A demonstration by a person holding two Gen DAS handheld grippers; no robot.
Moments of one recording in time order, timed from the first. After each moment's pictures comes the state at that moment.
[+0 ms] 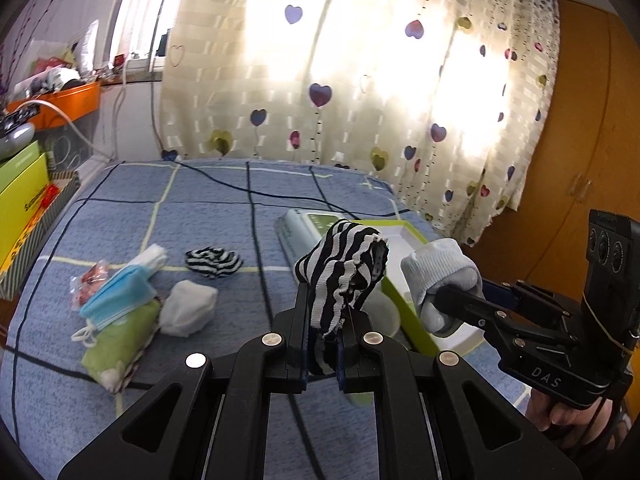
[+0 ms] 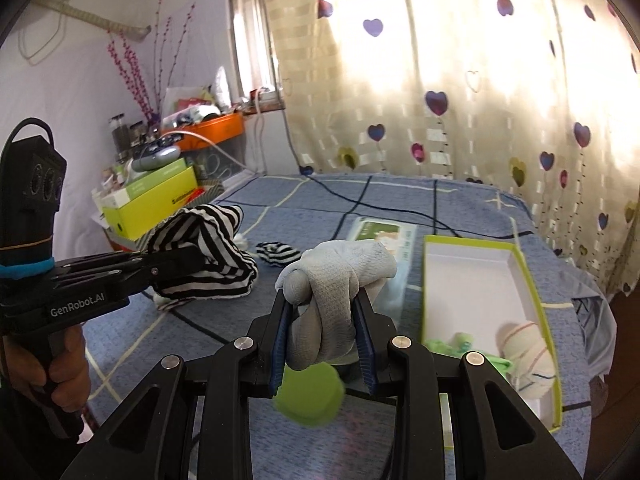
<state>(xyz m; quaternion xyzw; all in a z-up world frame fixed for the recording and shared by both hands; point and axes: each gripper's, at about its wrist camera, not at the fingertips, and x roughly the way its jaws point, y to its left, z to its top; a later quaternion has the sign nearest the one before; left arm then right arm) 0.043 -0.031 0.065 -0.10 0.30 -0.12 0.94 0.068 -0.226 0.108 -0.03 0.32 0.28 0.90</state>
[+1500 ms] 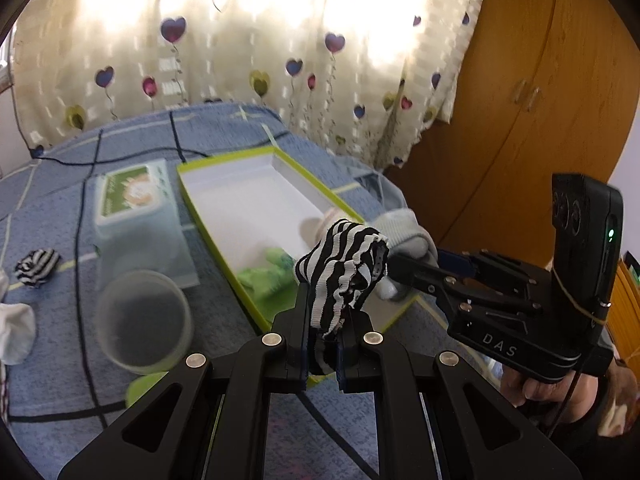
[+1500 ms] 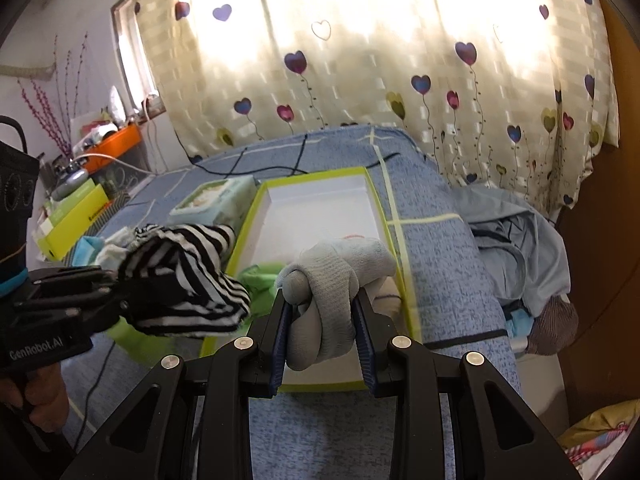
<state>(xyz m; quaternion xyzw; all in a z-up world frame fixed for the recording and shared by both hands) 0.093 -0.201 0.027 -0.03 0.39 -0.26 0.88 0.089 -0.379 0.054 0.04 0.38 0.16 0.91</state>
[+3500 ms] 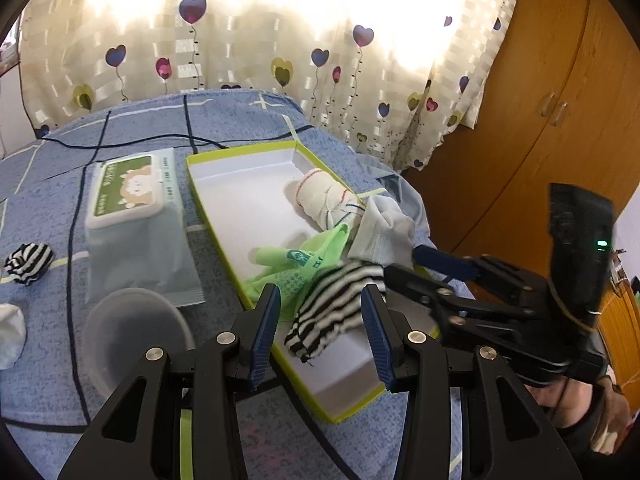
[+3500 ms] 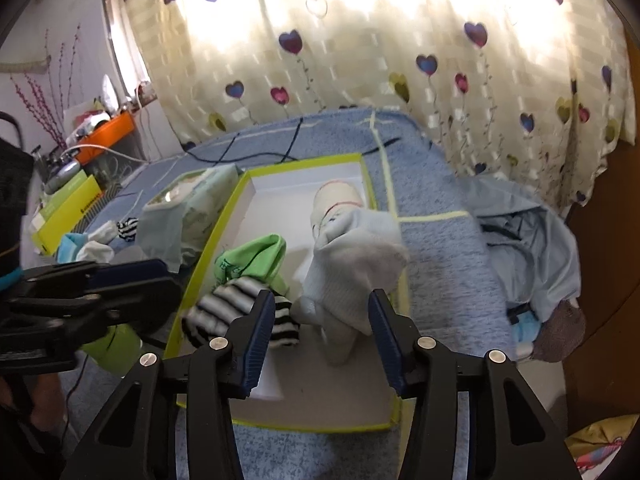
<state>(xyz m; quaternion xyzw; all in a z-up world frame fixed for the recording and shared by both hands) 0.124 -0.201 0.014 -0.05 0.41 -0.22 0.88 0.136 -0.385 0.031 0.03 0.41 0.17 0.90</state>
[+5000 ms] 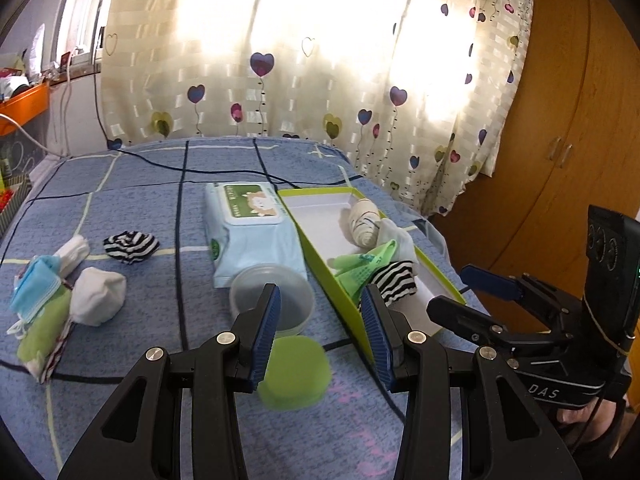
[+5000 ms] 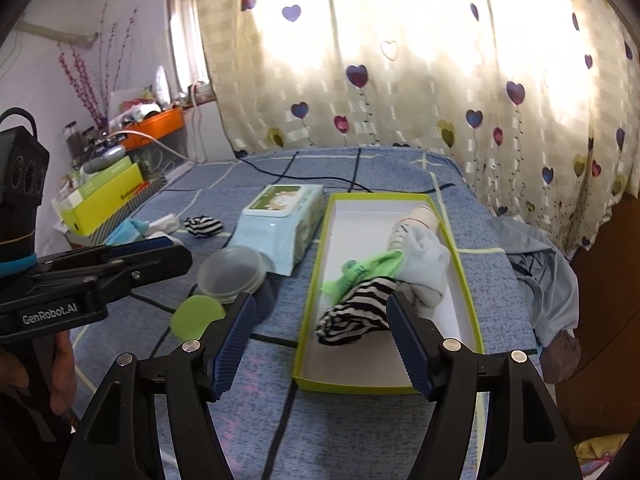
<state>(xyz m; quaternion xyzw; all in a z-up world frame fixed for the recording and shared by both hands) 0.050 -0.113 0.049 -0.08 0.33 -0.16 0.93 0.061 -0.308 0.089 -0.02 0.35 0.21 0.91</state>
